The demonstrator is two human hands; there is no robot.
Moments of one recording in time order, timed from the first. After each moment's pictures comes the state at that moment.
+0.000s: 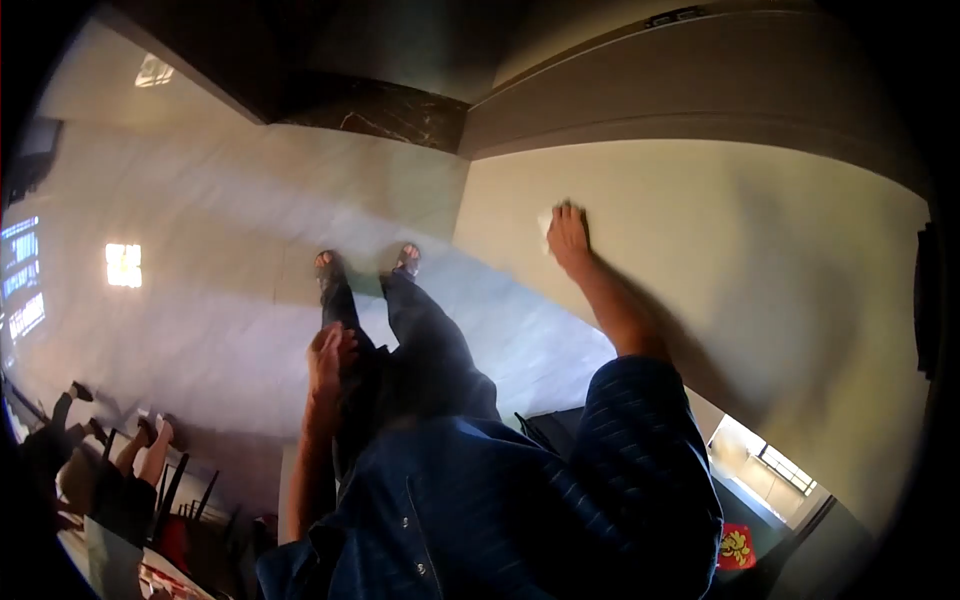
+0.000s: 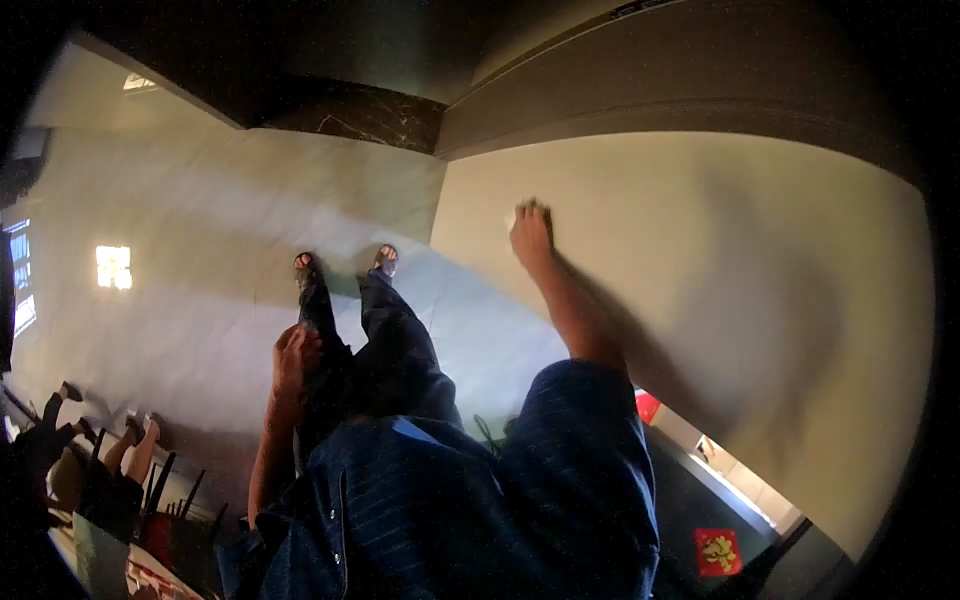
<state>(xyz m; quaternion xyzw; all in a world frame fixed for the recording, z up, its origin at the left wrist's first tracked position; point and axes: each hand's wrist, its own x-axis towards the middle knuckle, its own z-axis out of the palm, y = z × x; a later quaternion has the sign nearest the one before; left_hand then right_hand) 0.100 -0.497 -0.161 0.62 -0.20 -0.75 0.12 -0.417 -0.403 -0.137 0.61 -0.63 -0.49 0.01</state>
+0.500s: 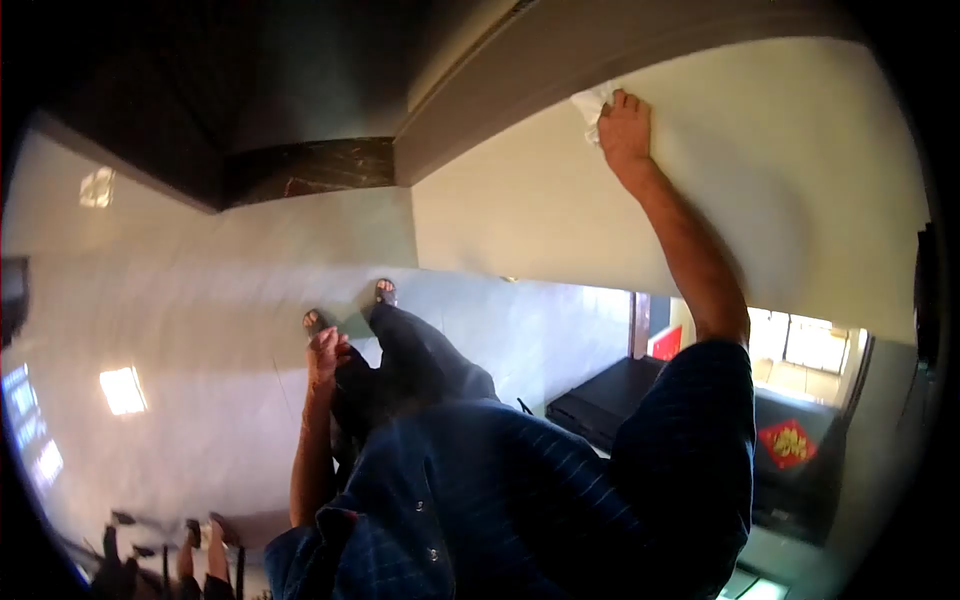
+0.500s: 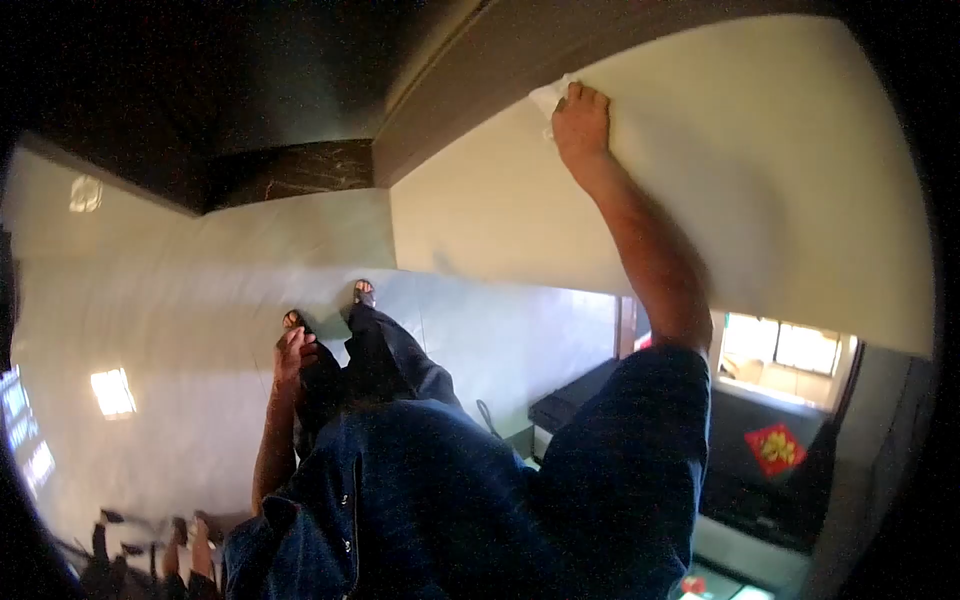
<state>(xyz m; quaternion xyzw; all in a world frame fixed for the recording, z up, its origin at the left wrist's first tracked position) 0.077 -0.561 -0.209 0.51 -0.34 -0.79 0.01 -0.479 -0.477 0.148 0.43 -0.72 -0.47 0.28</state>
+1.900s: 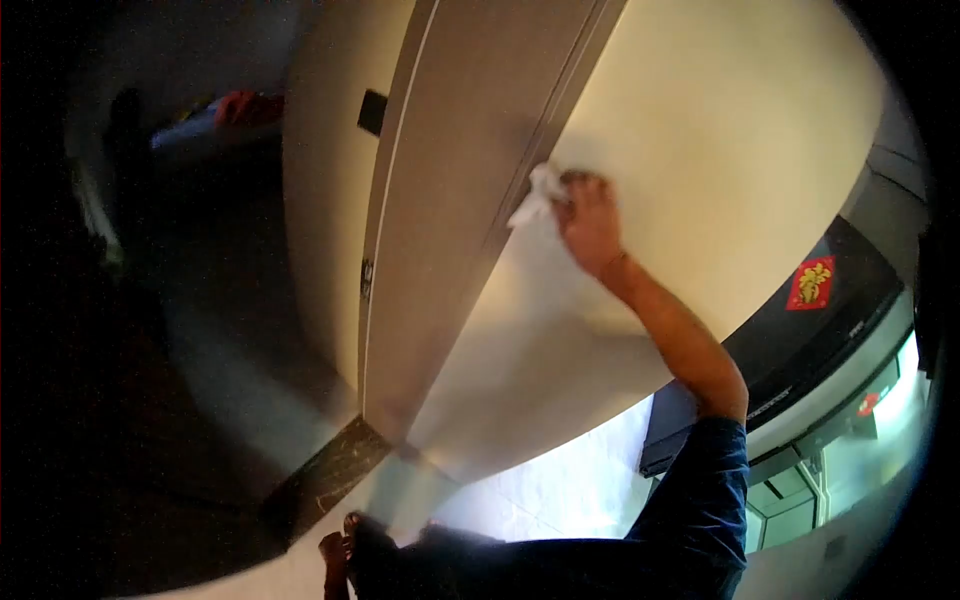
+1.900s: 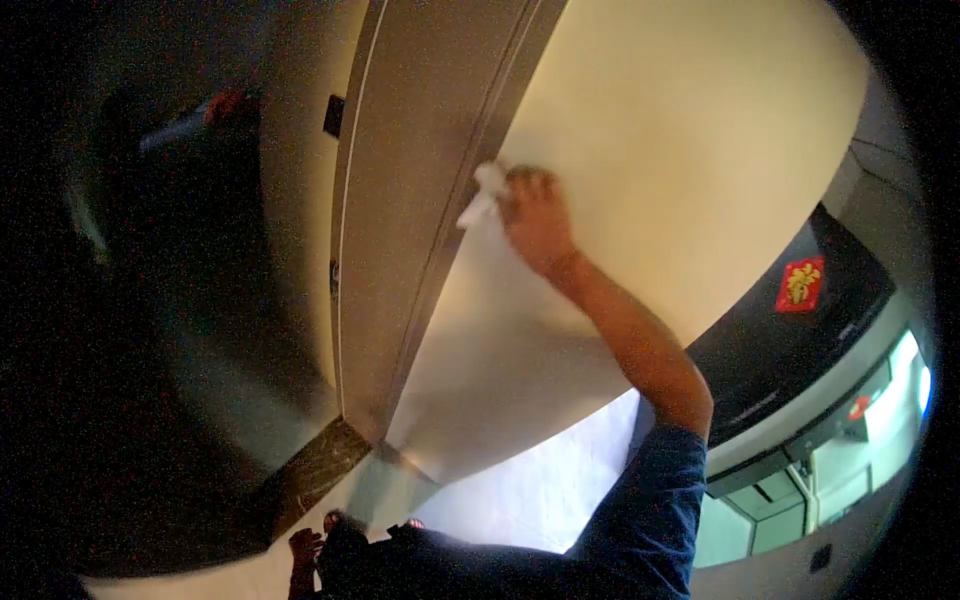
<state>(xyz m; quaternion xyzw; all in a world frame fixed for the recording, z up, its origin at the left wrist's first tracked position) -0.145 -0.917 -0.350 0.31 -0.68 -0.65 -0.18 -0.553 -0.534 0.342 0.29 -0.80 -0.26 0.46</state>
